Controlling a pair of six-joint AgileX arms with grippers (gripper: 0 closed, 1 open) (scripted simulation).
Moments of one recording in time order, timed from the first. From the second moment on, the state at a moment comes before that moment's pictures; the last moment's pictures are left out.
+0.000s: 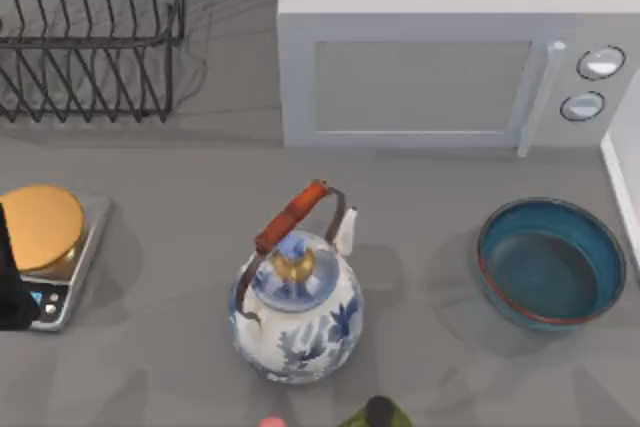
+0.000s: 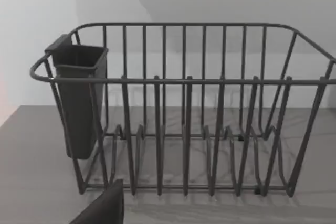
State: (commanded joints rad) left arm 0.00 0.00 0.00 0.00 0.00 0.00; right arm 0.00 0.00 0.00 0.00 0.00 0.00
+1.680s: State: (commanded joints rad) left arm 0.00 0.00 0.00 0.00 0.00 0.00; right arm 0.17 1.65 1.30 -1.15 0.00 0.18
